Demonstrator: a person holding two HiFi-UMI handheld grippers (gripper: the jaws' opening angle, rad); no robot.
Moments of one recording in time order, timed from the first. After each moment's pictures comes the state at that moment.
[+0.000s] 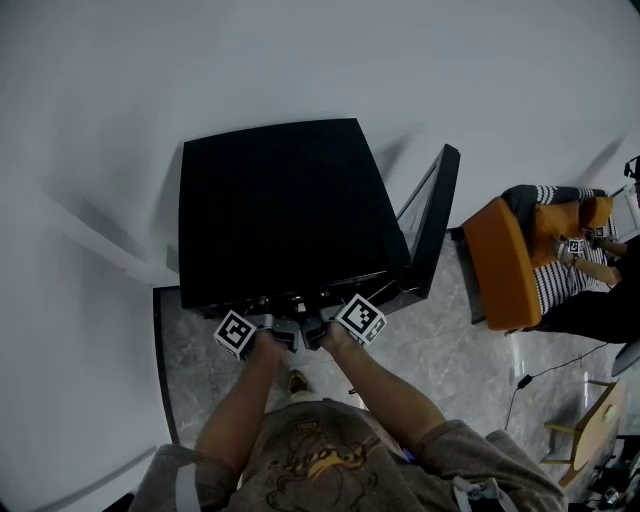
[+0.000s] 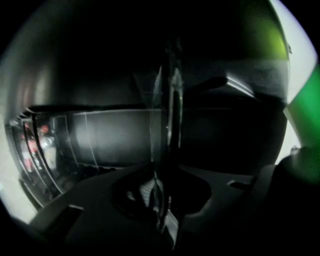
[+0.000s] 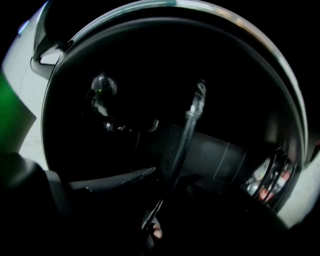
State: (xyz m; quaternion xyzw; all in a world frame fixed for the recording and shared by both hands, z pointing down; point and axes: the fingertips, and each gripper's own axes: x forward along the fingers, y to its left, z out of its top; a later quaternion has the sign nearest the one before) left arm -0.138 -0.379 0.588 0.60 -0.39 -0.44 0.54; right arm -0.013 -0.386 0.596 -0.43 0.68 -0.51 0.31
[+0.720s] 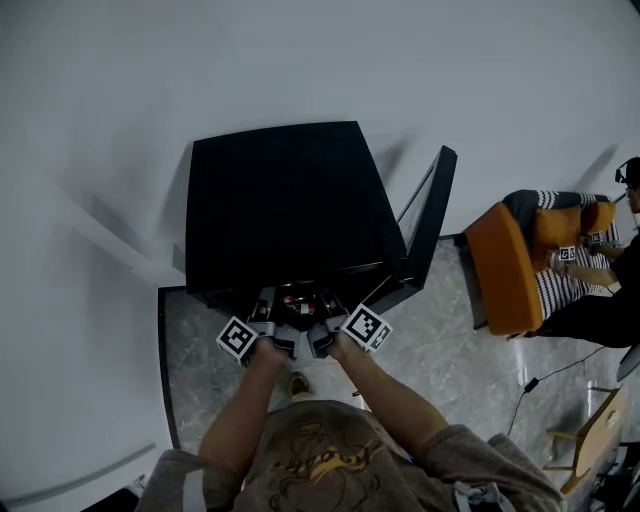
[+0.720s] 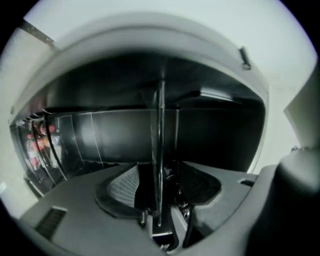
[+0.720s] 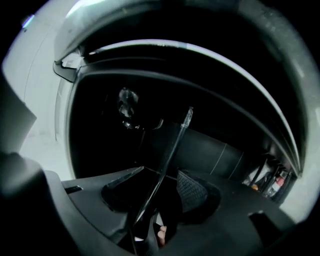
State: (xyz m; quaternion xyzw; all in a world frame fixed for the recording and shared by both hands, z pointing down) left arm -0.135 -0.346 0.588 0.60 -0.38 -0.44 0.54; right arm -0.006 -0.351 0.595 -0.42 0.70 -0.50 0.29
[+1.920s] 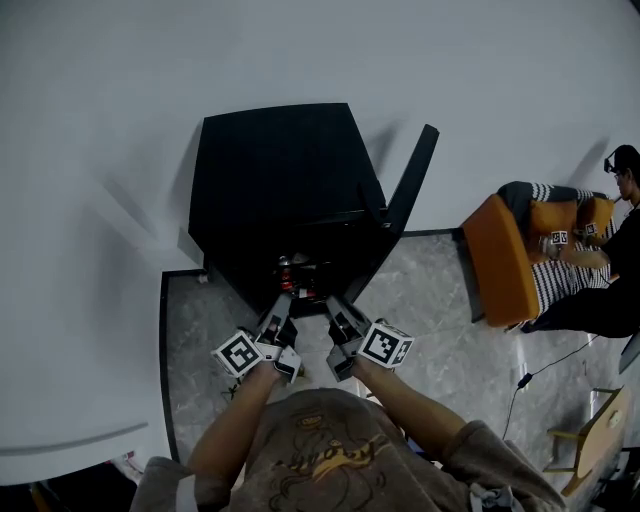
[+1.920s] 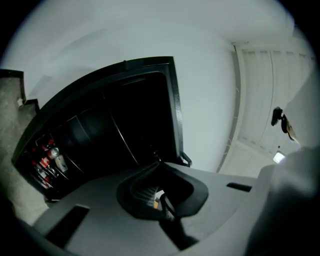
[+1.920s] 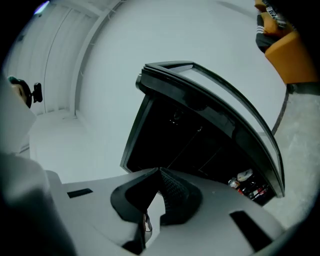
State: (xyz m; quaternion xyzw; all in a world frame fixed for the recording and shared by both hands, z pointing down) left arm -0.083 -0.196 0.542 0.73 -0.36 -0.30 0.49; right arm 0.023 -0.200 0.551 -0.37 0.79 -0.45 0.18
